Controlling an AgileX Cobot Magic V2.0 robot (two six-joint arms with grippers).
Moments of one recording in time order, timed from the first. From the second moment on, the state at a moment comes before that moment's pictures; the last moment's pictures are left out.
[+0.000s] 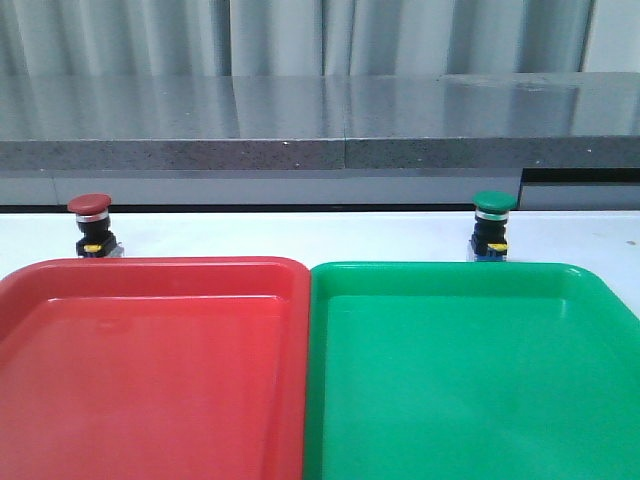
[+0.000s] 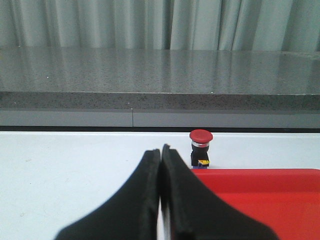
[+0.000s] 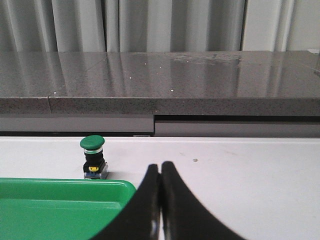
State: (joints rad) left arm -0.05 -0.01 0.00 0.08 0.09 -0.11; right arm -0.04 -0.01 0.03 0.00 0.03 0.03
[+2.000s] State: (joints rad) left arm -0.05 0.70 -0.77 -0.04 0.75 -0.05; right arm -0.04 -0.01 0.03 0.00 0.03 0.03
